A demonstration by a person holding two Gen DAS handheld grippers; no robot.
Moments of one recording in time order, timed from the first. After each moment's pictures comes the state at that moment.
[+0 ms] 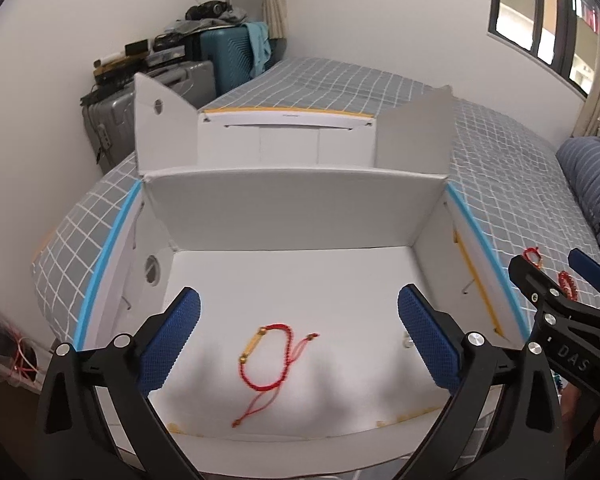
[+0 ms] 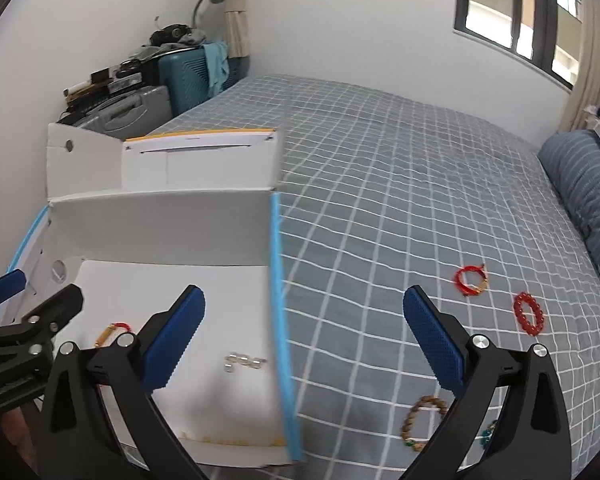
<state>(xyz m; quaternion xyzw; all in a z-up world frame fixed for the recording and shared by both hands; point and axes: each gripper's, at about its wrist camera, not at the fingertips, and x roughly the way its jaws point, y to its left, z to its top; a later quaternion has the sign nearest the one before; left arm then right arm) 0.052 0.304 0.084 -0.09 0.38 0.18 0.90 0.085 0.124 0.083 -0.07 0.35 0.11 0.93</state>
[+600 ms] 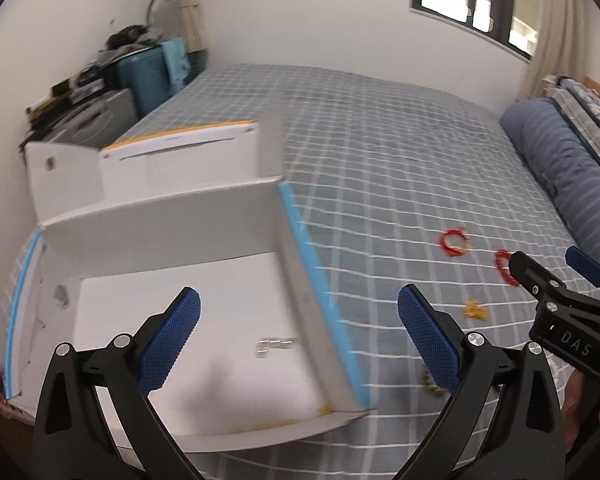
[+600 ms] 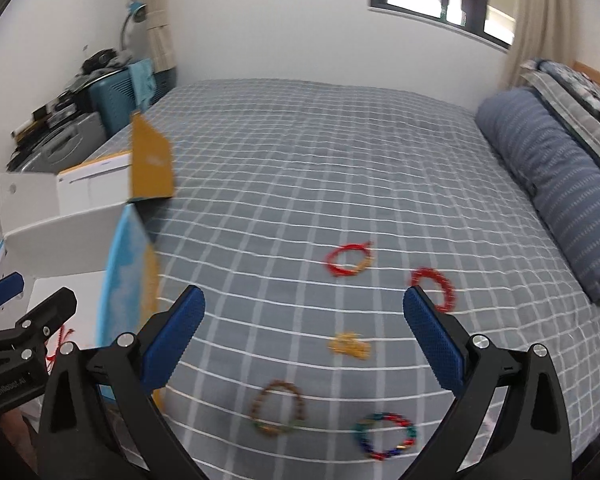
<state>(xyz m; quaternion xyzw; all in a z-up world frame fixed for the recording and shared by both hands) 0.104 0.166 0.102 -0.05 0.39 0.09 0.92 0.093 -0.038 0.105 -0.03 0.36 0.03 0.93</state>
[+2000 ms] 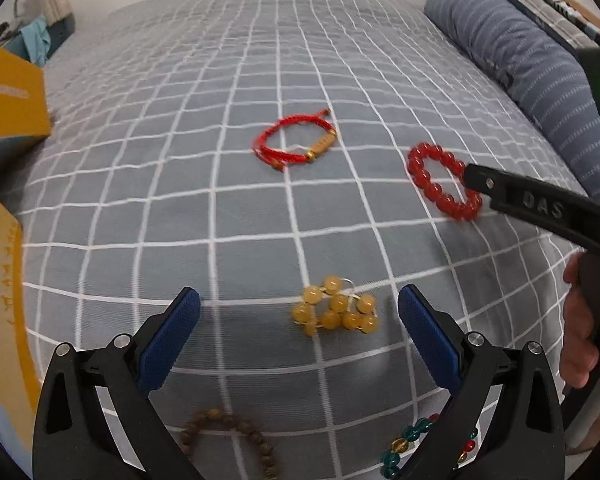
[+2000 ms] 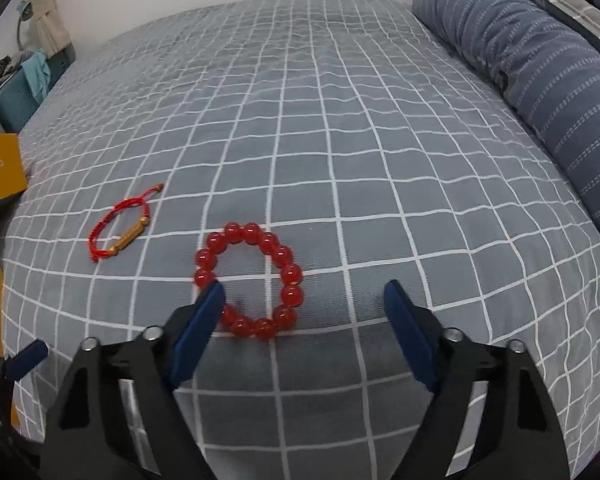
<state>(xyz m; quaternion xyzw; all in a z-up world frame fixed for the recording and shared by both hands) 0.233 -0.029 -0.053 -0.01 0.51 -0.05 0.86 0.223 -0.239 -0.031 0.03 0.48 -0.05 0.87</state>
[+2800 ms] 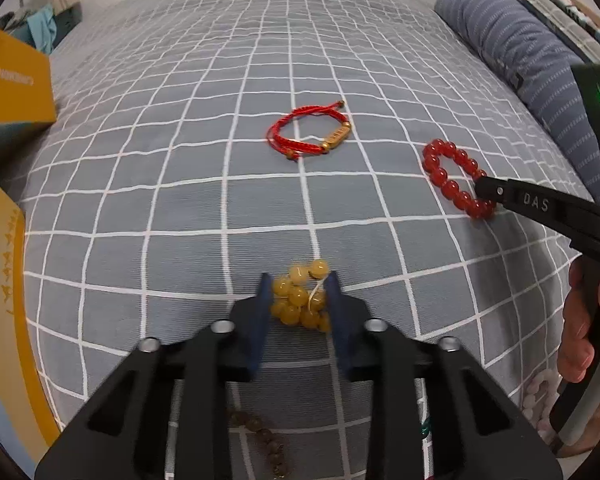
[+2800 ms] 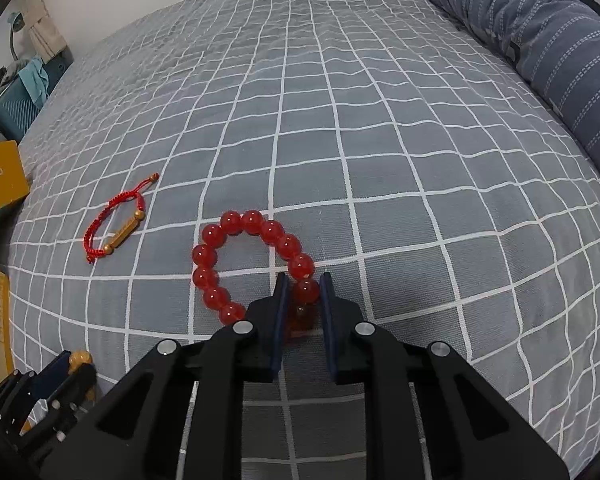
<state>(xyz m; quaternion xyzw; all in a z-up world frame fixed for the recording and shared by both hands) 0.237 -0.019 -0.055 -0.02 0.52 -0.03 0.85 0.232 -0.243 -0.045 0.06 0.51 -0.03 0.86</state>
